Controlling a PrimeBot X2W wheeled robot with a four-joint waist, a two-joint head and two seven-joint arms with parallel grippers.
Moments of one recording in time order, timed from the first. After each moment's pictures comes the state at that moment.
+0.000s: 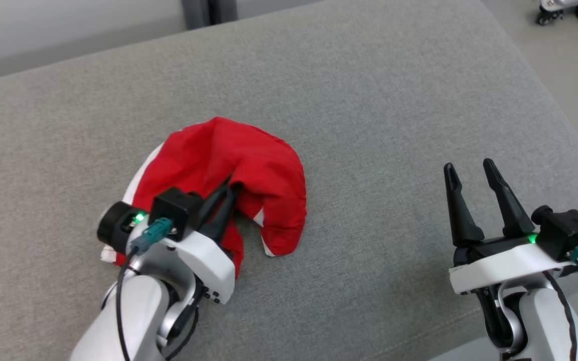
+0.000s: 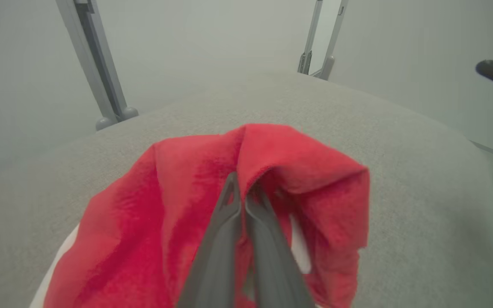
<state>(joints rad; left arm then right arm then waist) -0.37 0.24 -0.48 0.12 -0.34 -0.01 0.06 -0.25 -0.05 0.11 0.18 0.29 0.13 -0.21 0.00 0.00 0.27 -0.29</state>
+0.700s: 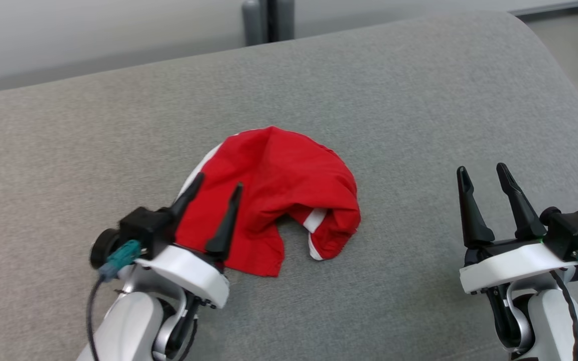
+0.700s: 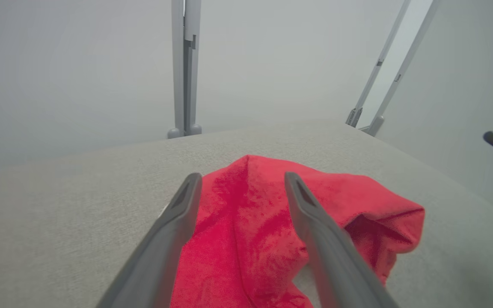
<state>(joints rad) -0.30 0.19 -0.43 0.18 -0.44 0.02 -0.09 -0.26 -0.05 0.06 0.23 0.25 0.13 -0.20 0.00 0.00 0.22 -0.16</state>
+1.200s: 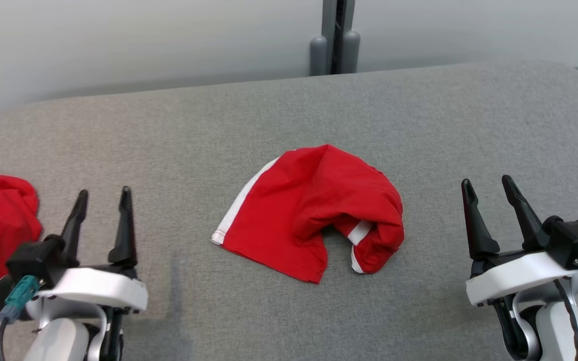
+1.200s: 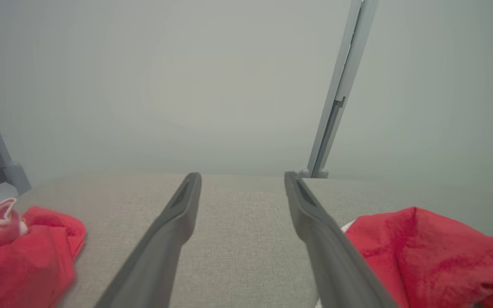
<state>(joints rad) -0.17 0.27 -0.21 0.16 -0.50 0.15 -0.21 -0.20 -0.05 0.03 0.17 0.20 0.13 -0.14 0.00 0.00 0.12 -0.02</state>
